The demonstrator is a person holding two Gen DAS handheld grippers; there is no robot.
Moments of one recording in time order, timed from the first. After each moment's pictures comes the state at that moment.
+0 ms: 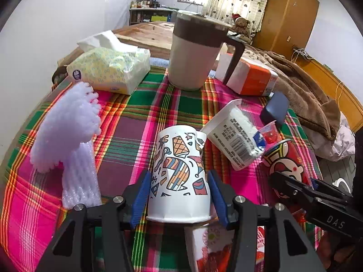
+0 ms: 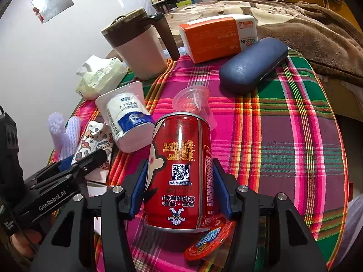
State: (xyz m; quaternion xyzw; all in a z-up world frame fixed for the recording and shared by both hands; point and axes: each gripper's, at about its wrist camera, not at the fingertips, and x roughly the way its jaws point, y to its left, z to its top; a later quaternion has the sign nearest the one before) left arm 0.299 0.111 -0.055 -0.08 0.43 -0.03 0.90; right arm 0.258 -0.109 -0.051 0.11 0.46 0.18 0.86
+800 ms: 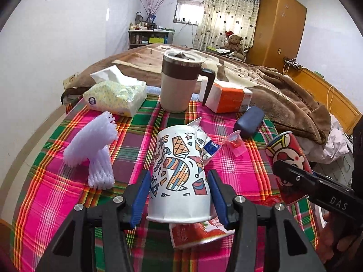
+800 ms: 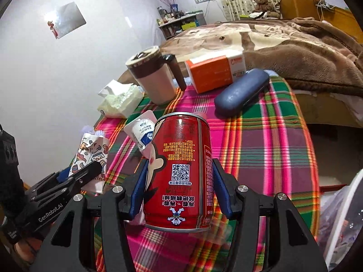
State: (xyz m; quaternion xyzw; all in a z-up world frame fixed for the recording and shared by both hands) left arm 0.231 0.091 0.002 -0.06 0.37 -0.03 0.93; right arm 0.210 -0.138 -0.005 0.13 0.40 0.18 0.89
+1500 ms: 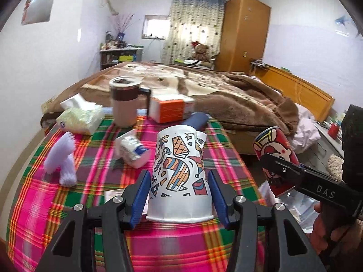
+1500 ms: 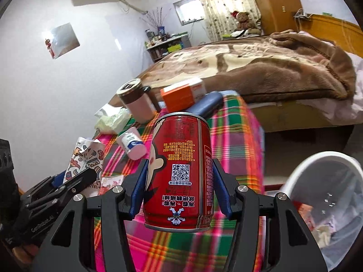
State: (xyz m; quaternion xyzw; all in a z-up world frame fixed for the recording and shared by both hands) left arm 0.165 0.003 0.045 -0.03 0.32 -0.12 0.94; right arm 0.147 -0.218 0.023 0.15 0.34 0.13 0.92
